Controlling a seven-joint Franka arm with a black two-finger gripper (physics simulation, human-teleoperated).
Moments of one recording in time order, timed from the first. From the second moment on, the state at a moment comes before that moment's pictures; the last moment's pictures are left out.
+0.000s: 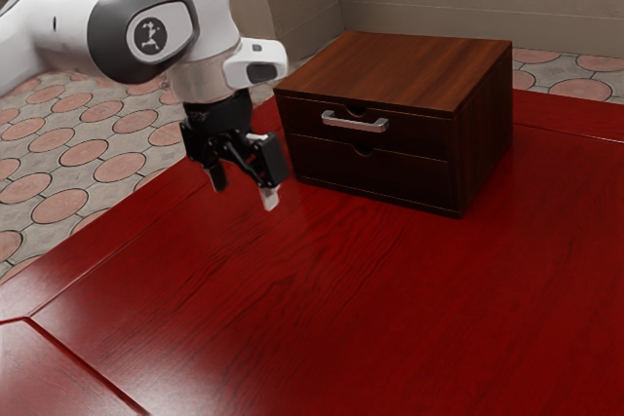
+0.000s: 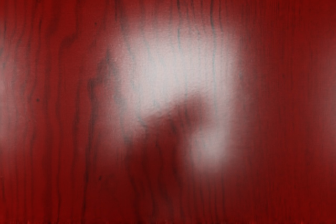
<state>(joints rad) -0.27 0.02 0.27 -1.50 0.00 1.52 0.00</state>
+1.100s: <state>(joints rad) -0.20 -0.09 0.29 -1.74 -0.06 1.96 -1.01</state>
